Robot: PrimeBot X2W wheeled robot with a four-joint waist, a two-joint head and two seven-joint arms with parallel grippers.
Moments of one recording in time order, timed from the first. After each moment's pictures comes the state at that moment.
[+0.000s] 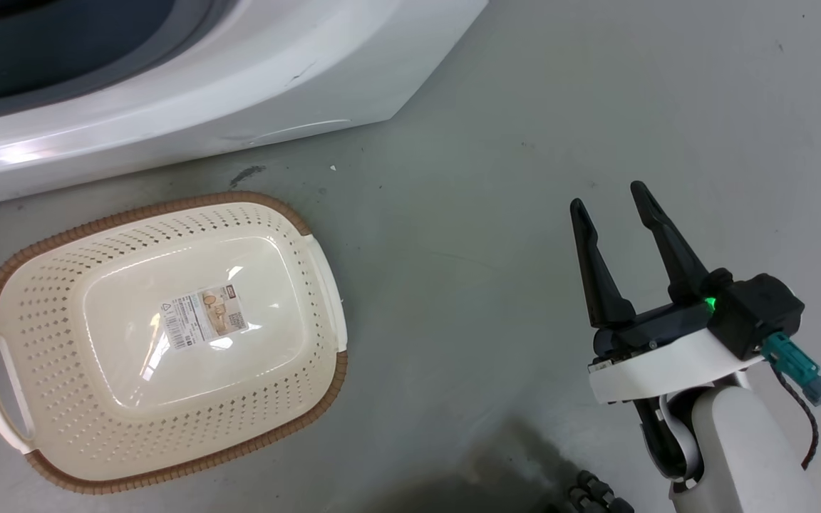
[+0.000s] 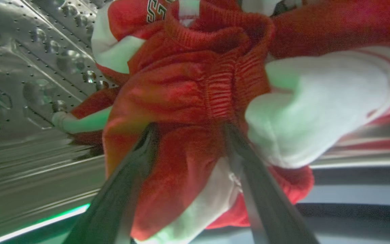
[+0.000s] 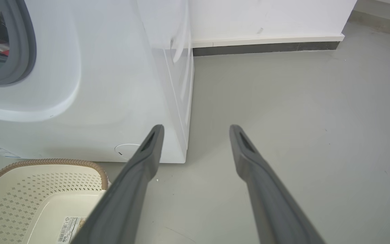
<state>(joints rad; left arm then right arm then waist) -1.54 0.45 -0.20 1.23 0.01 -0.12 0.59 -0.29 -0.05 0.19 0.08 0.17 0.13 -0.25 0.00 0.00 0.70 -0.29</state>
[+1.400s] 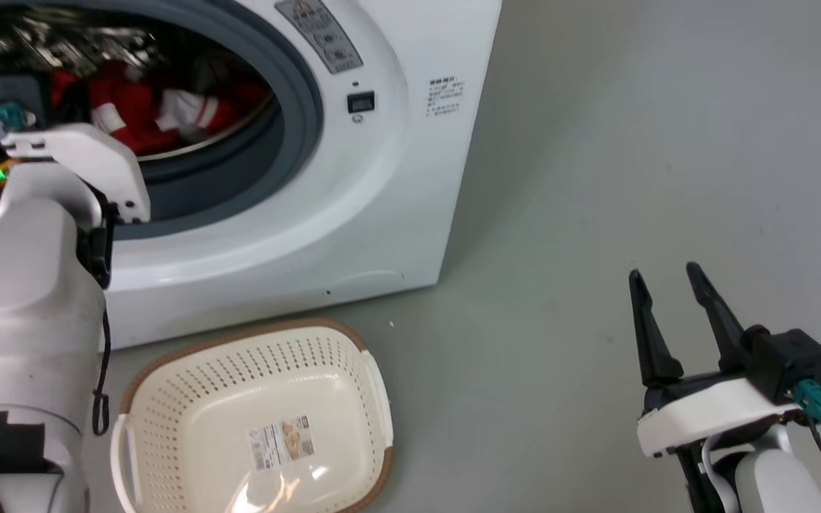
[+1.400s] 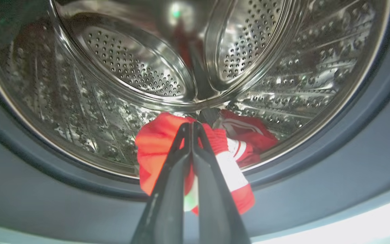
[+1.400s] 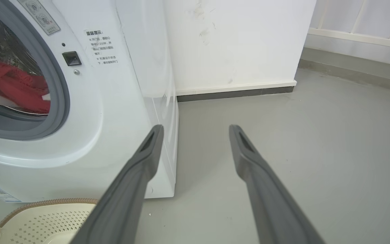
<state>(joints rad) -1.03 0.33 -0.13 1.11 -0.19 0.00 -0.19 -0.13 -0.05 0.05 0.09 0.14 0.13 -0.17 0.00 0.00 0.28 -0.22</state>
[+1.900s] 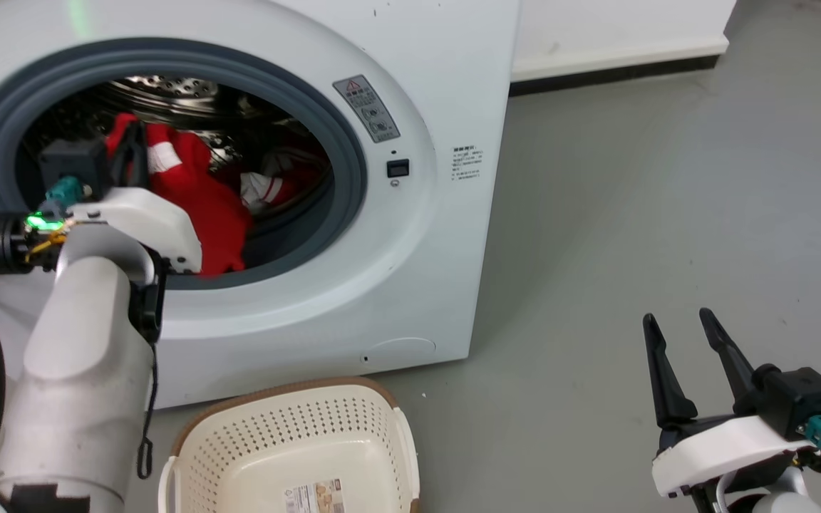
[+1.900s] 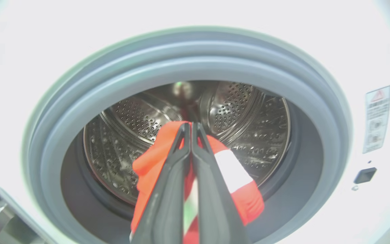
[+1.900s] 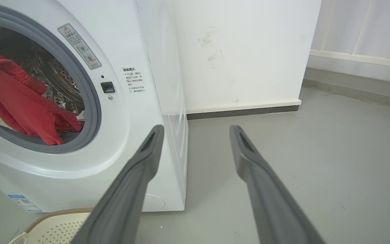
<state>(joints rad) -0.82 0.28 -0.12 0.90 -0.22 -0.01 -0.26 -0.02 -0.05 0.02 0.03 0.14 0.13 -0.11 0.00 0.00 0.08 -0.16</state>
